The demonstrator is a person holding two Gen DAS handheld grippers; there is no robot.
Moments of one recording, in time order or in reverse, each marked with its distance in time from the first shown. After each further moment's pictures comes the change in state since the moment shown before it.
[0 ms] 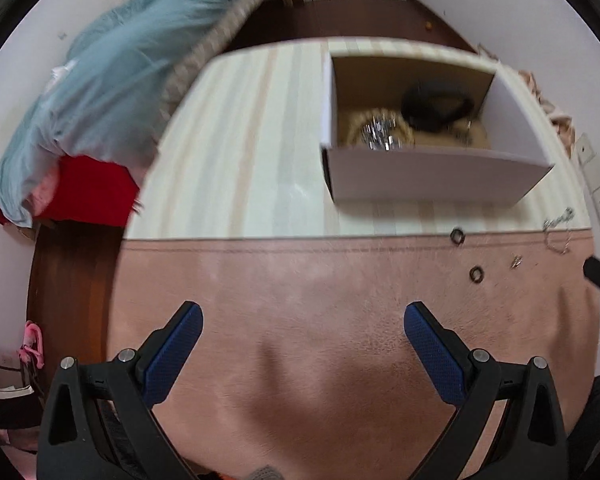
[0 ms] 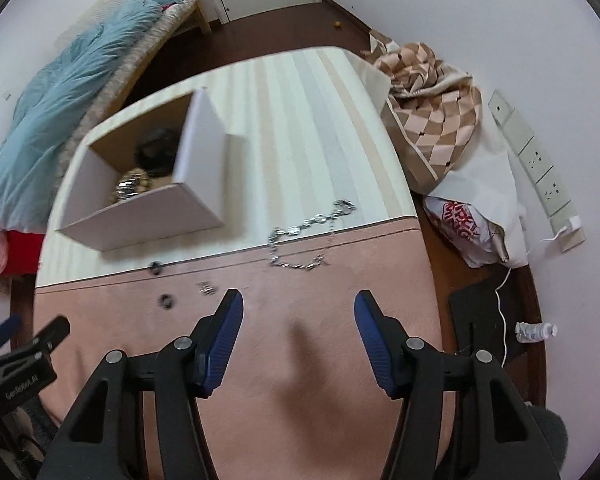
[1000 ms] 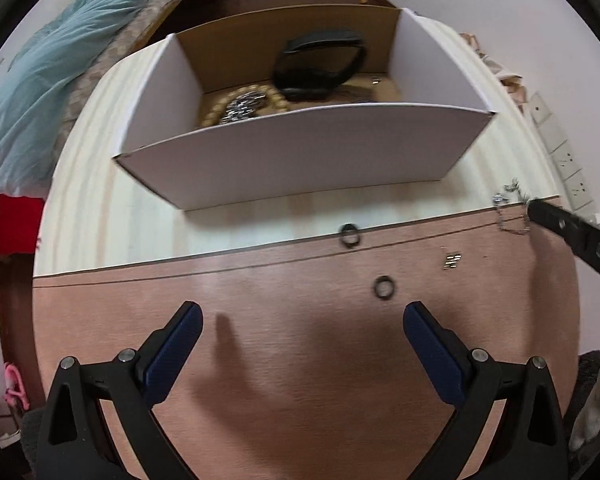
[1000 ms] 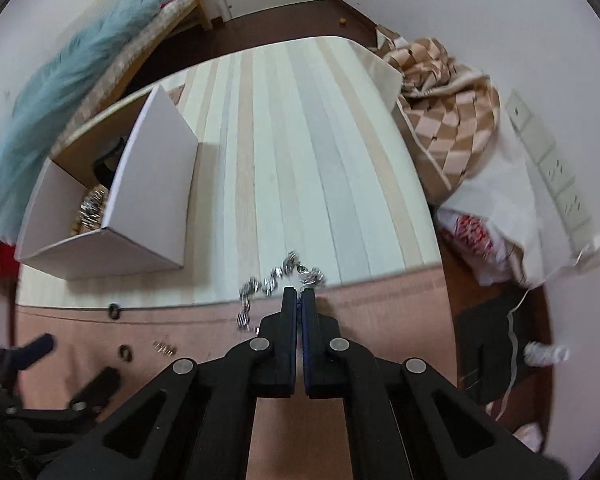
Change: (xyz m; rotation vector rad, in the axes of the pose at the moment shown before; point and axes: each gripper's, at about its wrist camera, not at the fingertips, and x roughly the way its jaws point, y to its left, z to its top) left arm 0.023 -0.083 0.008 0.140 0.030 -0.174; right arm 0.038 -0.013 0.026 0.024 -0.001 0.058
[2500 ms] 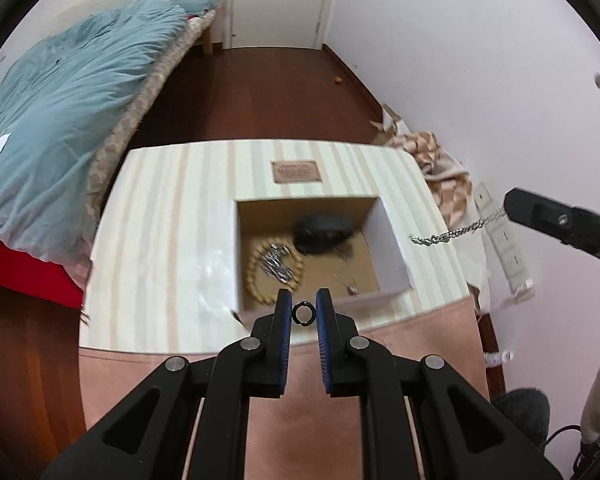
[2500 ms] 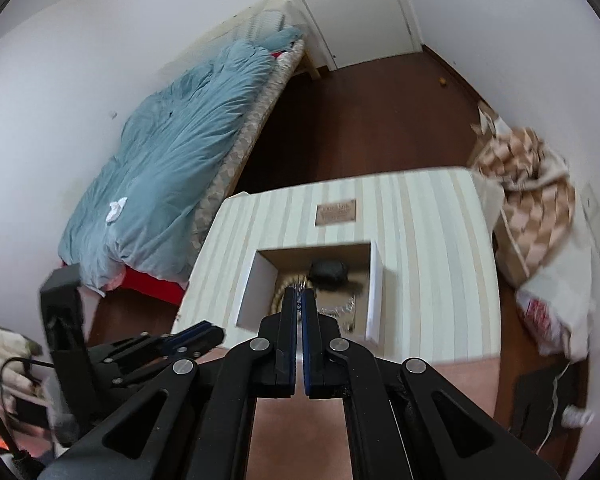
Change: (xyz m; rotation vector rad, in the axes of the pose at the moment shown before) left arm -0.123 0.085 0.061 -0.059 -0.230 -0.190; right arm -0.148 0.115 0.082 -0.192 -0.130 0.314
